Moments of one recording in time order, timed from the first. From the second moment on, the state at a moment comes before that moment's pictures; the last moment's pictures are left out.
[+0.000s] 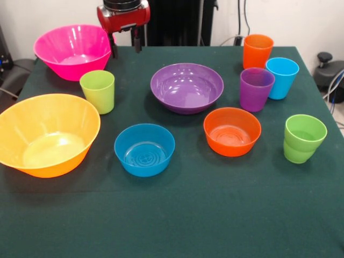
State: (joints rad) arm -1.02 -0.72 0.80 2.01 -0.90 0.75 1.65
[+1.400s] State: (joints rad) arm -1.19 -0.68 0.95 2.00 -0.88 0.75 1.43
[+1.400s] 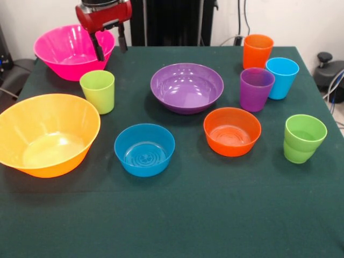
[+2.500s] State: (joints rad) arm -1.13 -0.68 0.94 1.98 -0.95 0.75 1.42
